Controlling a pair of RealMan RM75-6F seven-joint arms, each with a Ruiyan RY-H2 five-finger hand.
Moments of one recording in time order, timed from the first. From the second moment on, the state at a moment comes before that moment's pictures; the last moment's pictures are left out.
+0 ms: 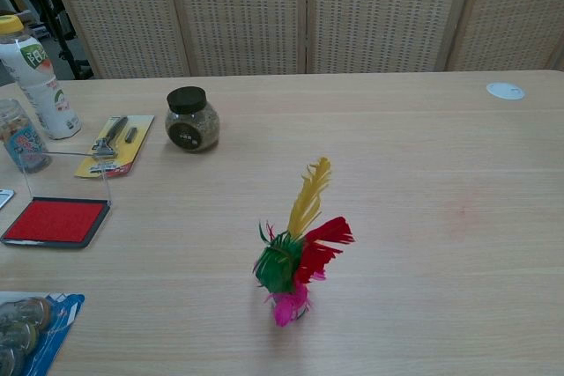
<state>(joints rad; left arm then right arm) -0.42 -1.28 0.01 -1.27 1.23 0.80 -0.17 0.11 -1.07 0.08 -1.61 -1.43 1.38 0.11</state>
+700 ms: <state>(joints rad) -0.41 -1.27 0.01 -1.28 1.24 0.79 -0.17 0.11 -1.06 0.08 -1.61 -1.43 1.38 0.11</state>
